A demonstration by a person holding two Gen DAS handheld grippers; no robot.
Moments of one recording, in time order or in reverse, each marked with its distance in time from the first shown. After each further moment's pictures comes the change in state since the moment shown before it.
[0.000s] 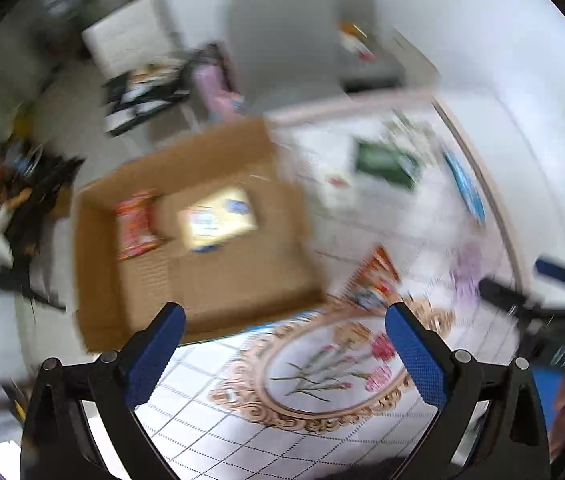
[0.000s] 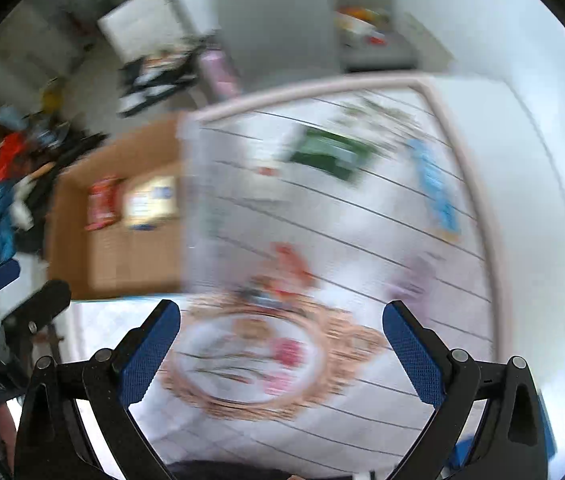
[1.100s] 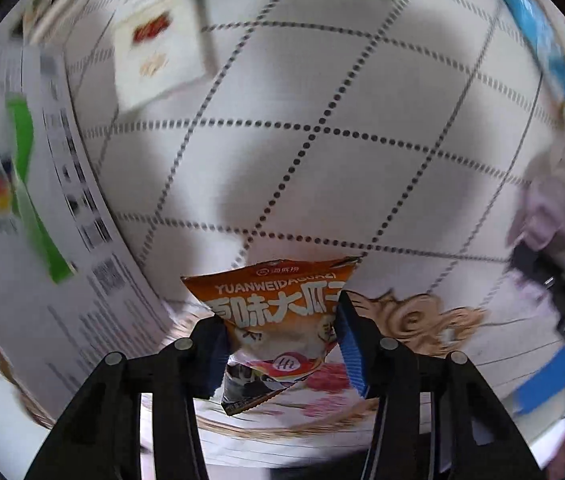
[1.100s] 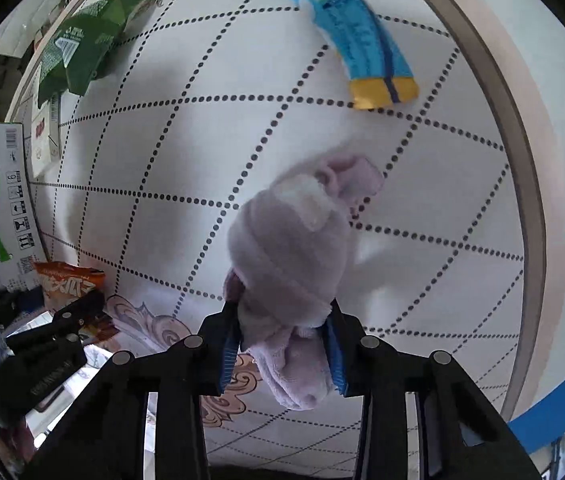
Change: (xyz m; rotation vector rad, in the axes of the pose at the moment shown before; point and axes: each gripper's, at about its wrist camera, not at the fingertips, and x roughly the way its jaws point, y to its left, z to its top) left arm 0.231 -0.099 0.043 0.067 0.579 0.003; right arm 0.198 -0.151 0.013 0.221 0.383 0.094
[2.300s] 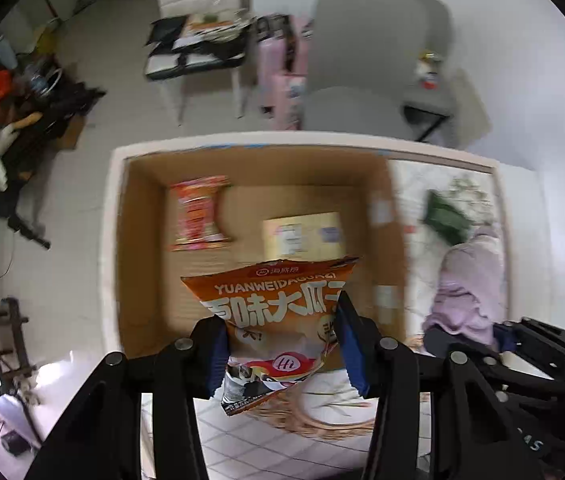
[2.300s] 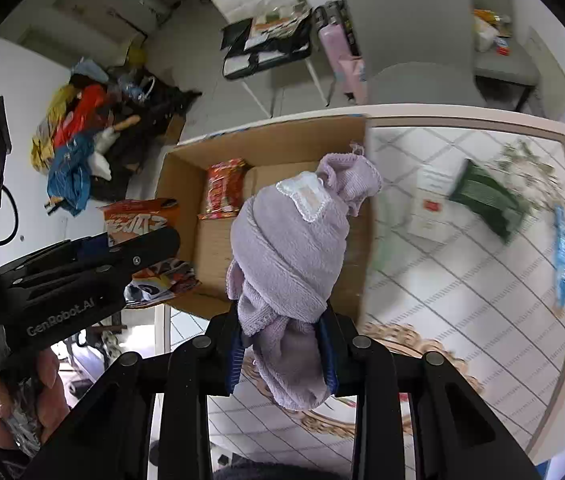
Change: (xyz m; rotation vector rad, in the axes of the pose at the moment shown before) left arm -0.178 0.286 -0.160 -0.382 -0.504 -0.147; right arm -0.152 0.366 -0.100 -0.552 -0.211 0.165
